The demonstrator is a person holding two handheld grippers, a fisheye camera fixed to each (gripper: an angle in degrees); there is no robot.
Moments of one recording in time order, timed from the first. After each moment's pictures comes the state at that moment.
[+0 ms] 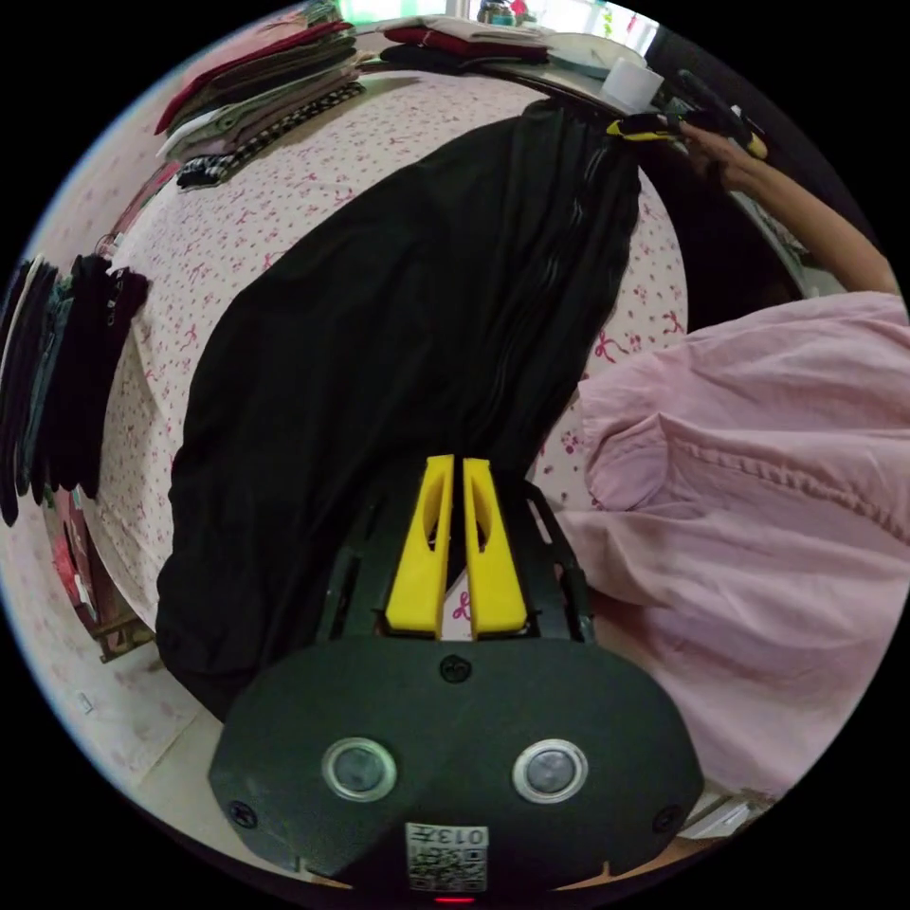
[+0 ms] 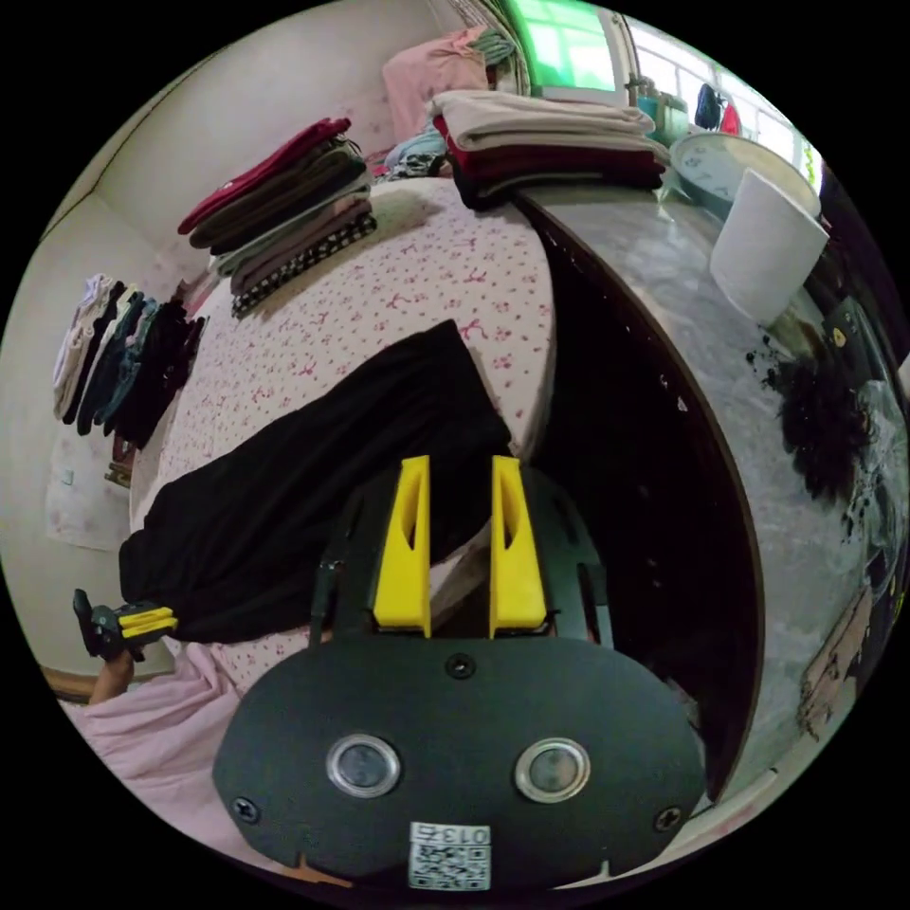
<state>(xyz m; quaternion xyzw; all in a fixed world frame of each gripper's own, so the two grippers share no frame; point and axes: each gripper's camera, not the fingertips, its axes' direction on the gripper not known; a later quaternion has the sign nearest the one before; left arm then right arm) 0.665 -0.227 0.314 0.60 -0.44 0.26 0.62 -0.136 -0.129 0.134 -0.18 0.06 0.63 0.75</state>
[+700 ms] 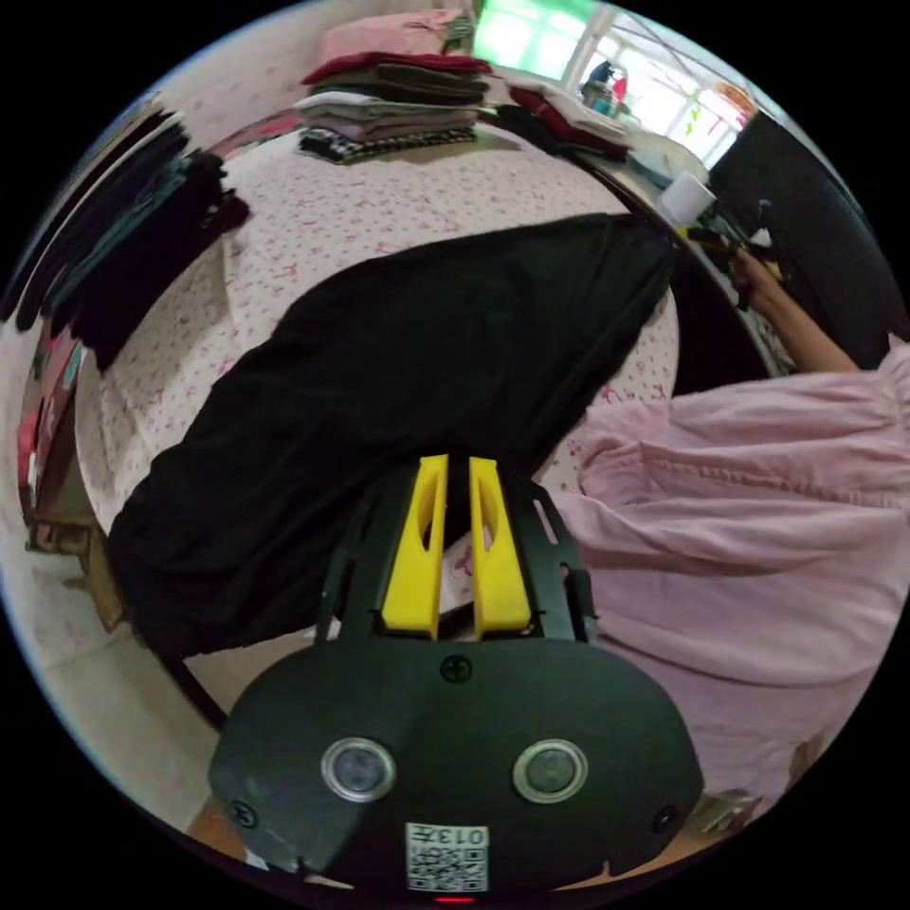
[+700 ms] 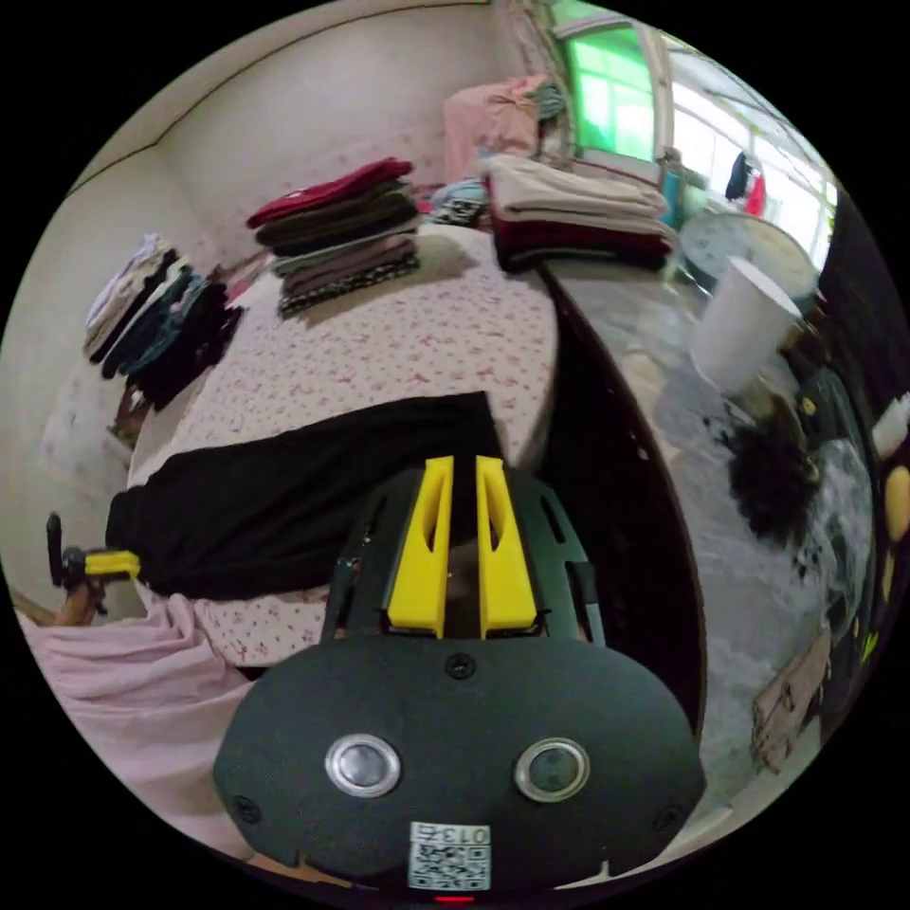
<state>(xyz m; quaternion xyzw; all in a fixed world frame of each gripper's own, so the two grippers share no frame) 0.545 -0.113 0.339 0.68 -0.32 0.25 0.61 -0.162 -0.219 0.112 -0.15 0.10 0.57 0.81</state>
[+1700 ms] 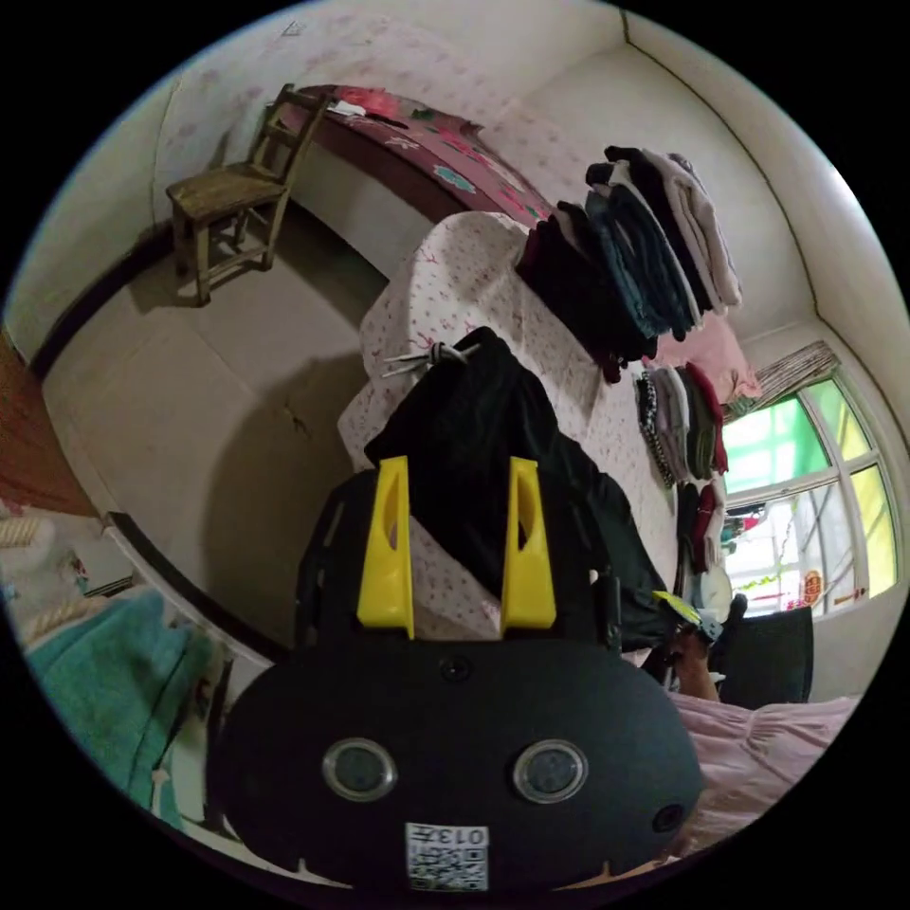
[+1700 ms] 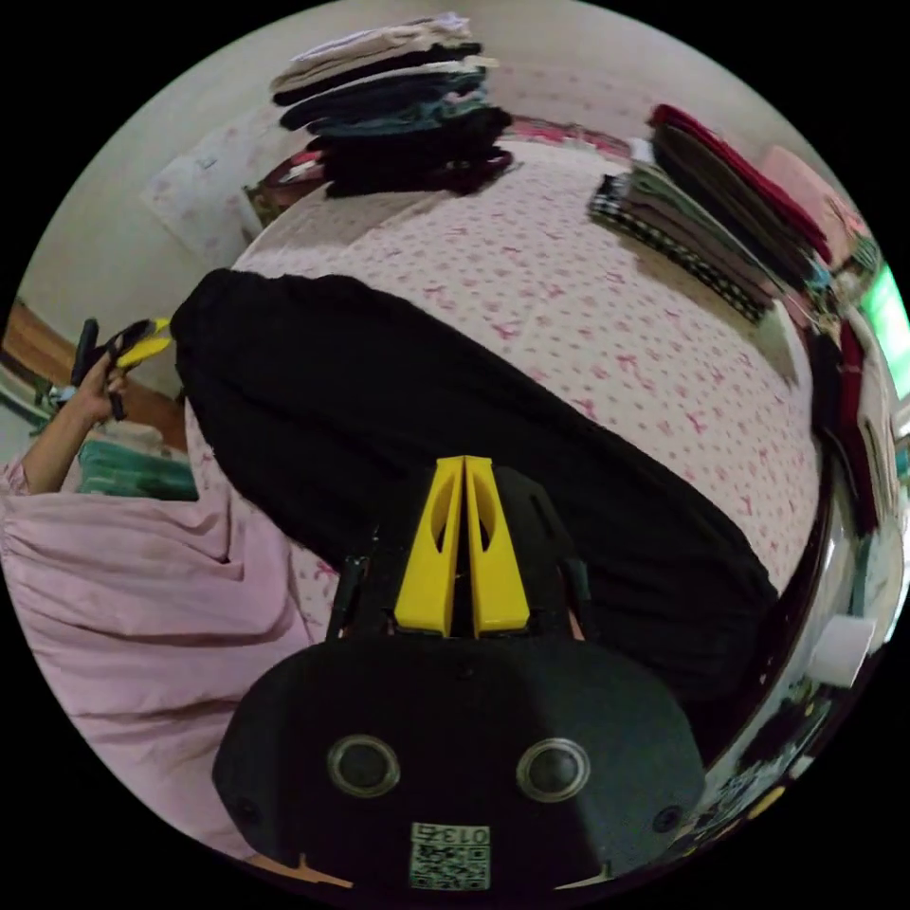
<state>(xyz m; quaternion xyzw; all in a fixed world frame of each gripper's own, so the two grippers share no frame) 0.114 0.008 0.384 0.85 0.23 0.01 0.48 -0.240 -0.567 0.354 -0.23 -0.10 0.29 0.92</state>
